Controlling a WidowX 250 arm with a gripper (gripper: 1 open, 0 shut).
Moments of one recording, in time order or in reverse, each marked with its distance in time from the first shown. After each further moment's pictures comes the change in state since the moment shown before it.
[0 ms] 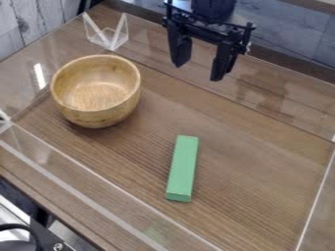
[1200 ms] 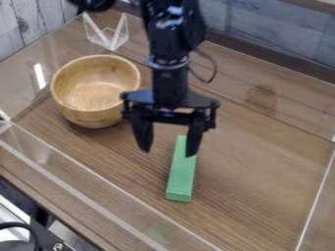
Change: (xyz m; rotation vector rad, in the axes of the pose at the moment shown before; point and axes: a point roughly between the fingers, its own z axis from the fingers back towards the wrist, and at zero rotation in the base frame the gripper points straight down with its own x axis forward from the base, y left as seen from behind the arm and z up) arm -0.065 -0.002 -0.070 -0.074 -0.001 0.424
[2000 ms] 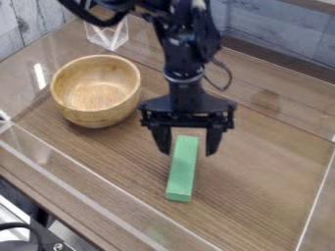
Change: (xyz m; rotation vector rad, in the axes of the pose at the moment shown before) arm 0.010 -0.025 -0.010 -0.040 -0.117 0.054
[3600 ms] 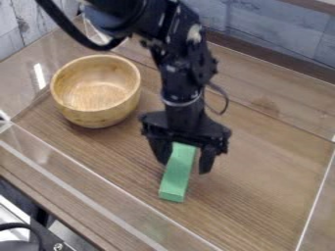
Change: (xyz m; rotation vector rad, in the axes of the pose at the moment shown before) arm -0.006 0.002 -0.006 -0.008 -0.034 -0.235
